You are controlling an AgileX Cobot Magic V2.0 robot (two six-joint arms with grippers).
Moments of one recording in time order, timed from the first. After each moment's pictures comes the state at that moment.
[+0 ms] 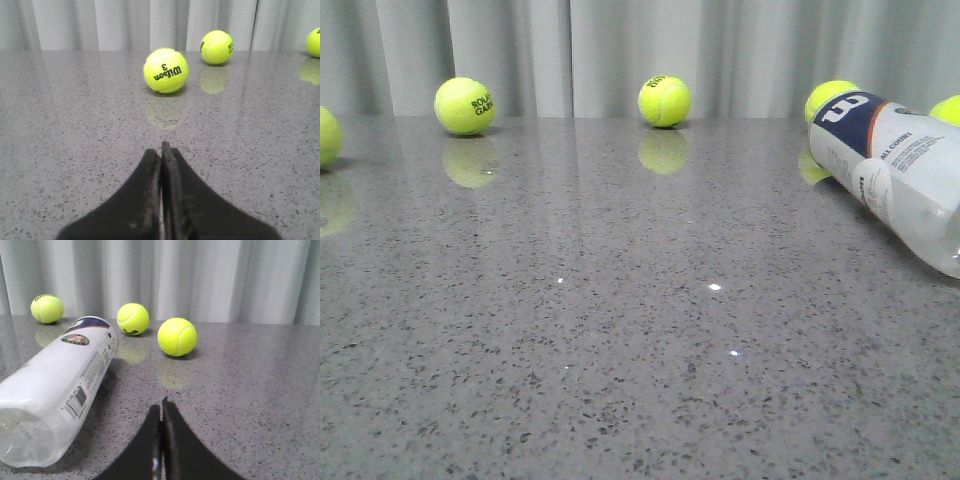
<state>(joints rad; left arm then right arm) -0.01 0.00 0.00 0.02 0.17 0.01 -0.02 -0.01 0.03 -0.03 0.04 0.05</state>
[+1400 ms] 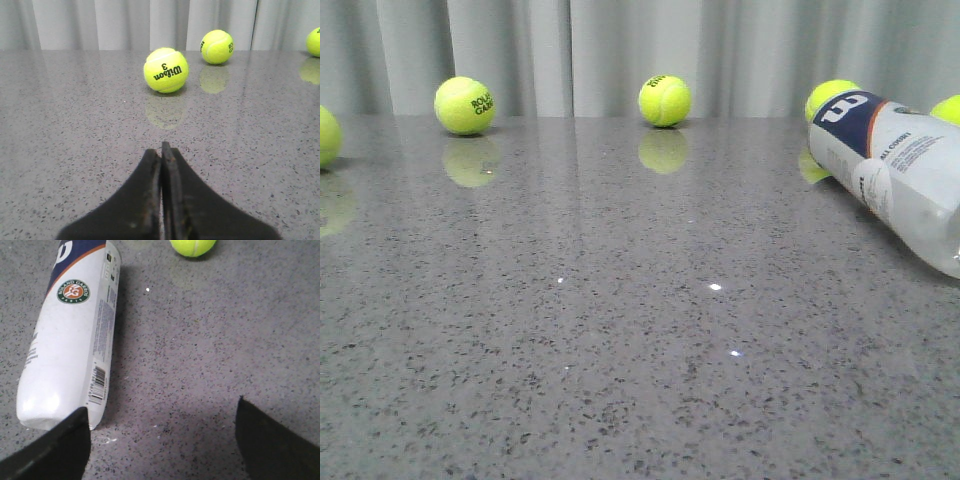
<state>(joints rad) -0.01 0.00 0.00 0.02 0.17 0.01 -0.02 0.68 -0.69 0.08 0.76 0.05</state>
